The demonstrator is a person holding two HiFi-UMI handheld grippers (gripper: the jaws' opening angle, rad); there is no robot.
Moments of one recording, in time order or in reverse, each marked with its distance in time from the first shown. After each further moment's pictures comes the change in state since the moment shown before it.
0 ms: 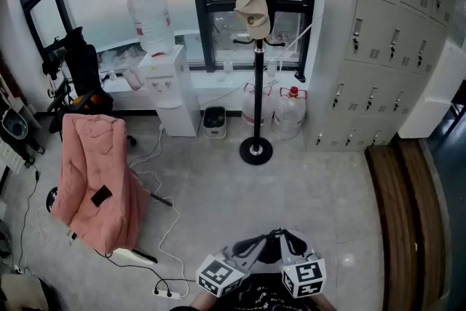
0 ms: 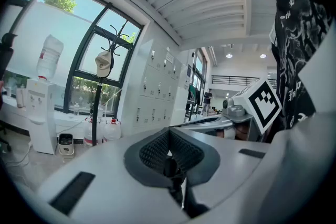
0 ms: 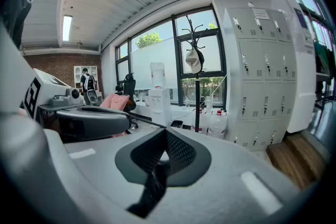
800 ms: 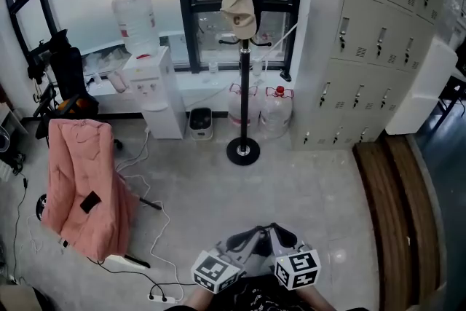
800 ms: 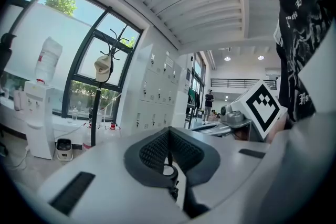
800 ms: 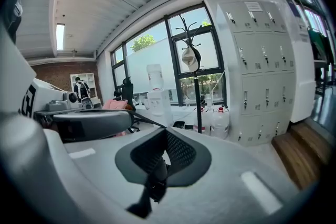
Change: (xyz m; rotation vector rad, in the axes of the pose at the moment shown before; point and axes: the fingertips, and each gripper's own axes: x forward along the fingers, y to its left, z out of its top) left arm 0.010 0.016 0.020 0.009 -0.051 -0.007; right arm 0.024 -0.001 0.010 0.089 -0.010 0.011
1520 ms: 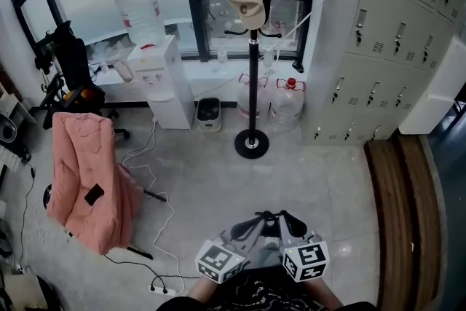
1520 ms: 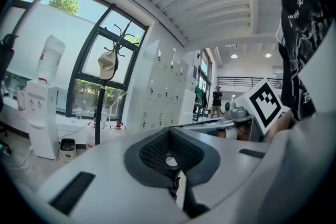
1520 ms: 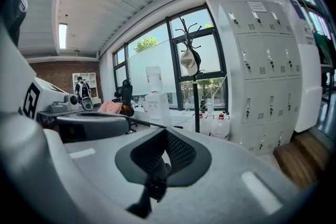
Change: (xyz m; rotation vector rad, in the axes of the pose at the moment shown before) left arm 0.061 0.043 0.013 -0.011 0.009 0.070; right arm 0.039 -0.060 0.036 -0.046 -0.031 0.020
